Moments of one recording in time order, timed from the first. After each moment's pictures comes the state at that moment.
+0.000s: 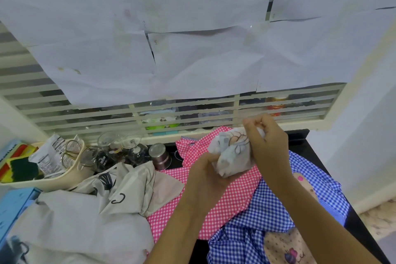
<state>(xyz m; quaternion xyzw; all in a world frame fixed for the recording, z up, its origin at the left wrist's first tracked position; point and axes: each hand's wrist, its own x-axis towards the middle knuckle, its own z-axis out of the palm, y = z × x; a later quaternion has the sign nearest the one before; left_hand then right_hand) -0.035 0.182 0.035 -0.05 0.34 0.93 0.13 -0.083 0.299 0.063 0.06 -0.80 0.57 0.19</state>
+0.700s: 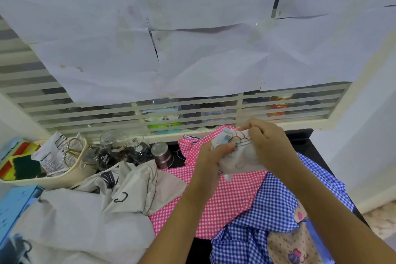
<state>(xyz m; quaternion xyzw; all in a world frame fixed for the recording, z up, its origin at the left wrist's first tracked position) -0.050 0.170 0.046 0.00 0.54 0.84 0.07 -0.090 0.303 0.077 0.11 -0.87 0.47 0.05</state>
